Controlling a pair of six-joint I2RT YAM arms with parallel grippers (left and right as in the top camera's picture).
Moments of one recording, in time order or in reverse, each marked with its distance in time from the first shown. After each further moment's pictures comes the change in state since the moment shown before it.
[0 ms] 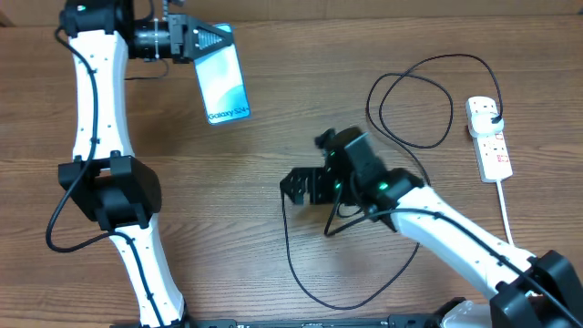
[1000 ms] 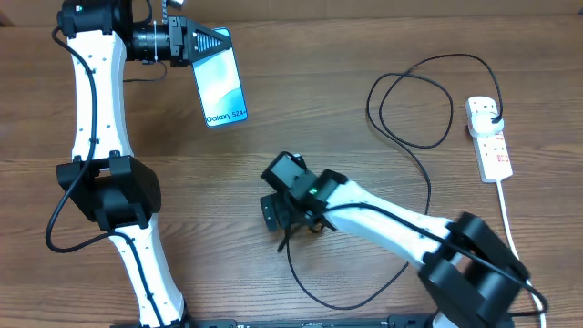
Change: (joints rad) left arm 0.004 0.000 0.000 -0.033 -0.048 0.000; right arm 0.250 0.294 0.242 -0.275 0.324 -0.015
